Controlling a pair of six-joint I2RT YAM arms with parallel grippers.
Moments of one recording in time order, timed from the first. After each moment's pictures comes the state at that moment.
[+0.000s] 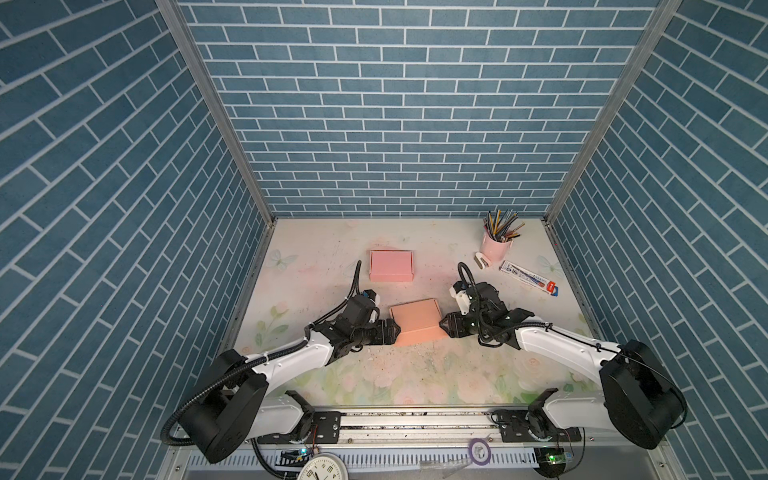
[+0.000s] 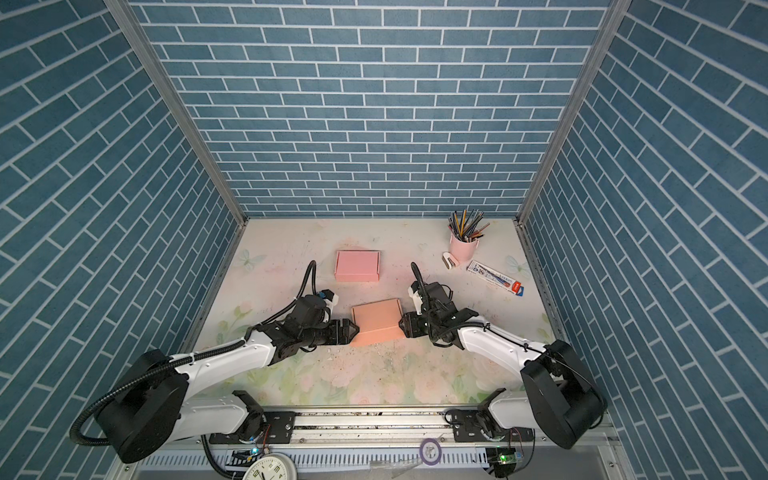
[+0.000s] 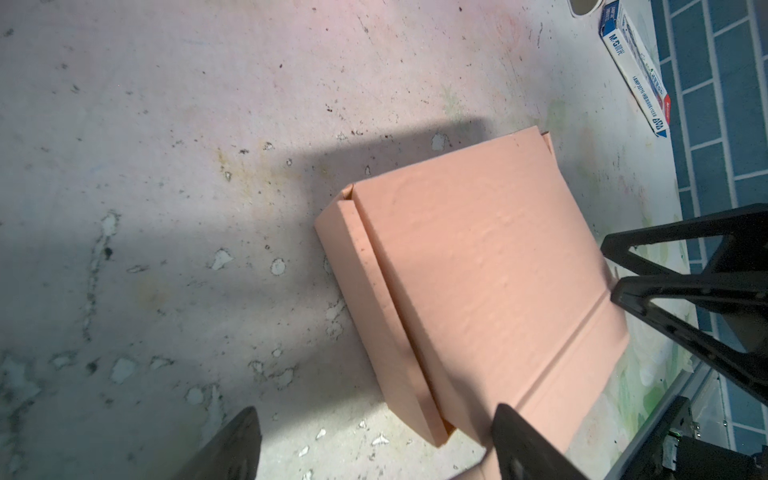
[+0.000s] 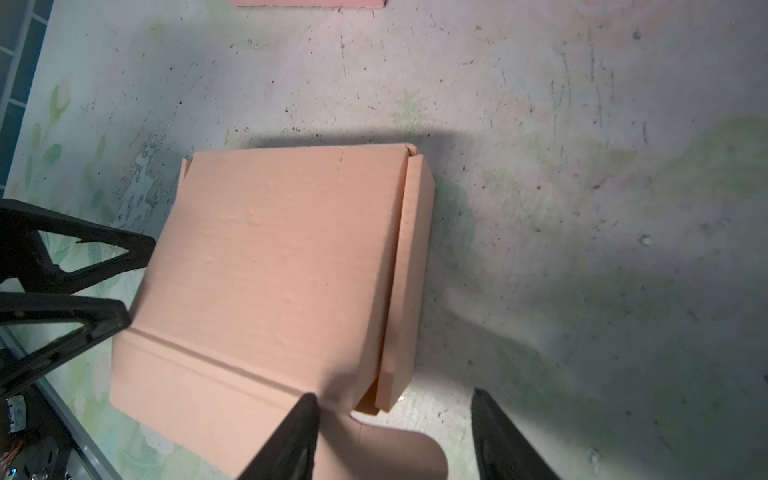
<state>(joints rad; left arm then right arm) -0.65 1.28 0.51 -0.06 0.20 -0.66 0.65 1.33 0.64 -0.23 -0.21 0.39</state>
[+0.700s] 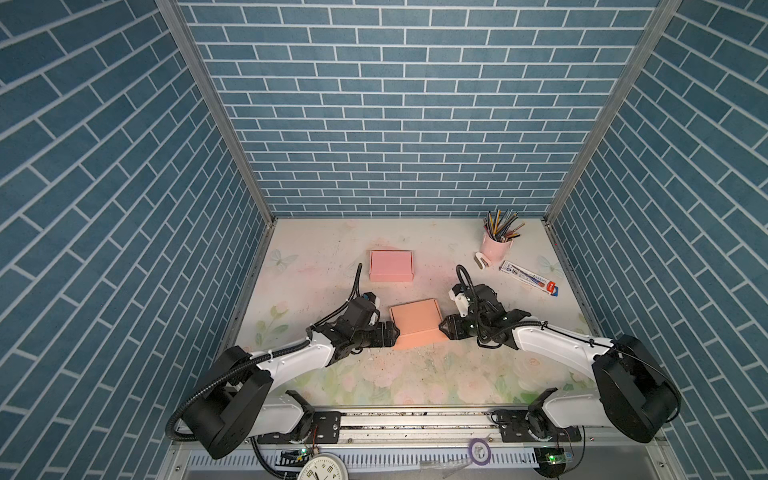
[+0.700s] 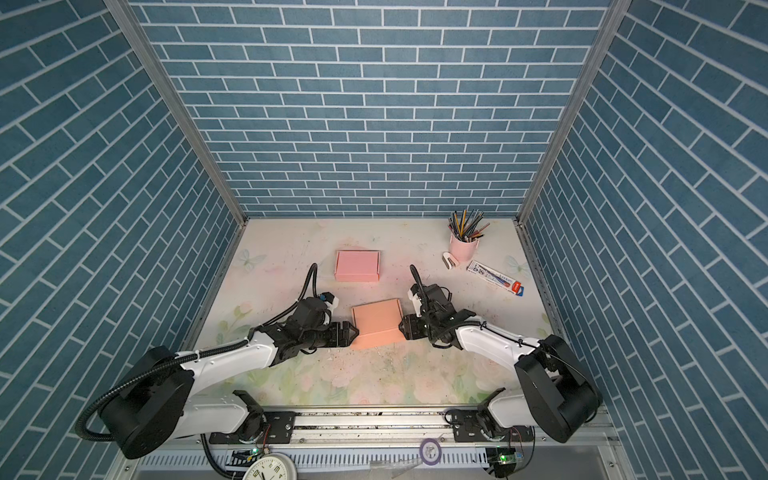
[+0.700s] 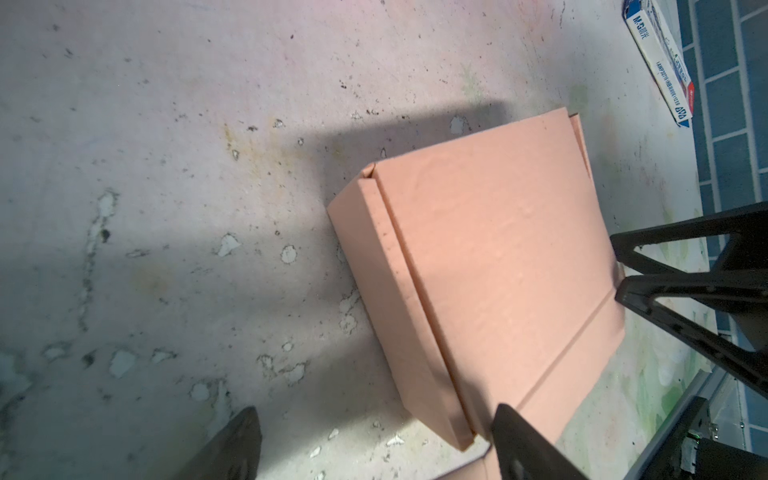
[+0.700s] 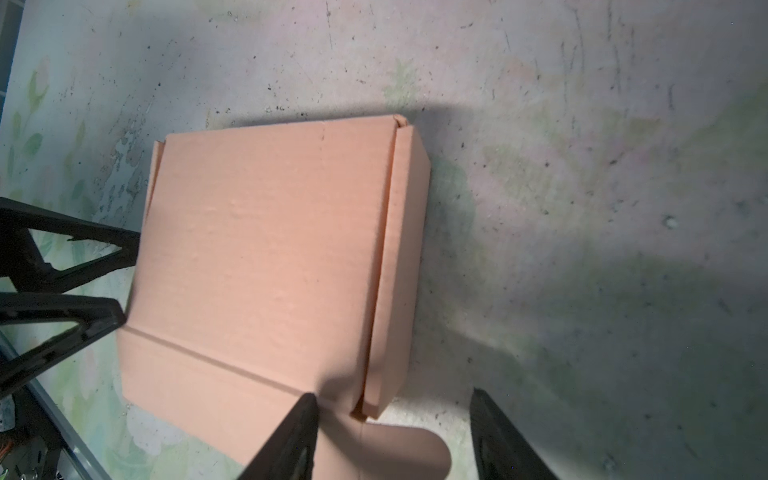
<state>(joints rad) -0.66 1.30 0.49 -0.04 0.19 -0.66 0.65 1.36 0.63 -0.21 -0.23 0.40</state>
